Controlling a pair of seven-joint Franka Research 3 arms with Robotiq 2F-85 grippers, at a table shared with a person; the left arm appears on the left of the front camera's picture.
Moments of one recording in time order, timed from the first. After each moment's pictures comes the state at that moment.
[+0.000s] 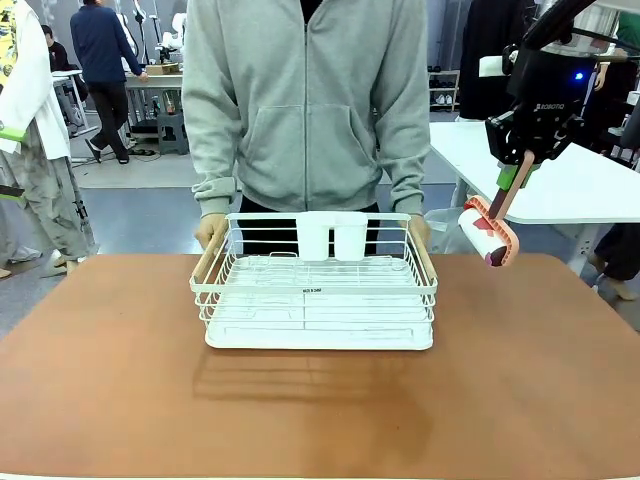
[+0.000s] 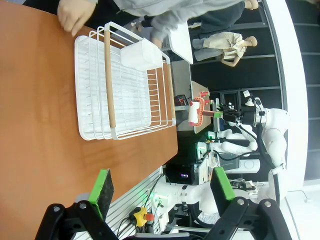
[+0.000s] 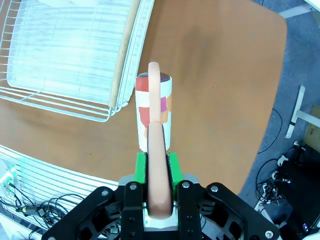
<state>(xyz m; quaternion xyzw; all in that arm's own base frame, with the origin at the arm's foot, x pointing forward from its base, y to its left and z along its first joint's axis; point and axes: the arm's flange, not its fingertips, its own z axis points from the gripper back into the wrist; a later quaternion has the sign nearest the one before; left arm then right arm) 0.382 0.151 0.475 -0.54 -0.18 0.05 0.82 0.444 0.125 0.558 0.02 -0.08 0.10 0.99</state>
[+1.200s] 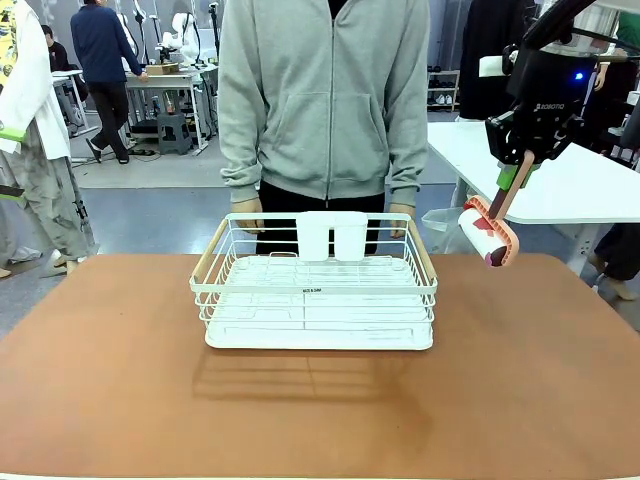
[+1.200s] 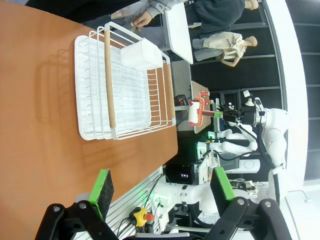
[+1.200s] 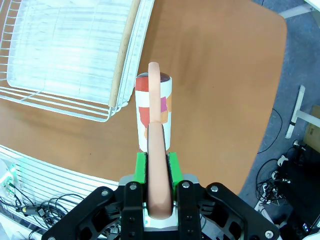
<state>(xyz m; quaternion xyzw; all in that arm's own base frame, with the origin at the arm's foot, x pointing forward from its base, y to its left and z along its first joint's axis) 0.382 0.151 0.475 -0.54 -0.18 0.05 0.82 0.444 0.125 0.558 0.02 -0.08 0.10 0.99</state>
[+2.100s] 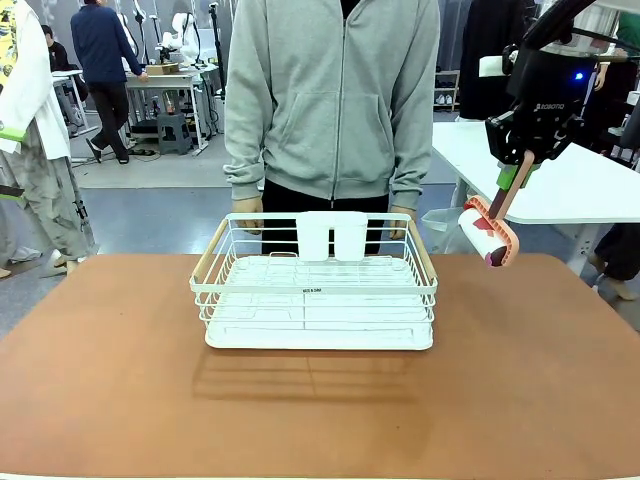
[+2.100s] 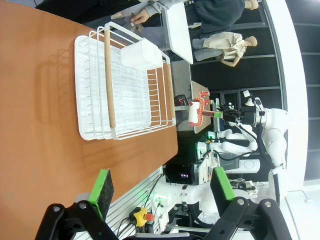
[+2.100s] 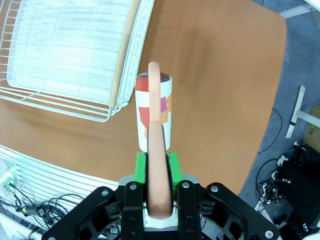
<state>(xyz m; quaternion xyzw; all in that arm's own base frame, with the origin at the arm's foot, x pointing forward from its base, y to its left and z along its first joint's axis) 0.382 0.151 0.475 -0.54 -0.18 0.05 0.82 0.444 0.125 0.558 0.02 -0.08 0.10 0.99</state>
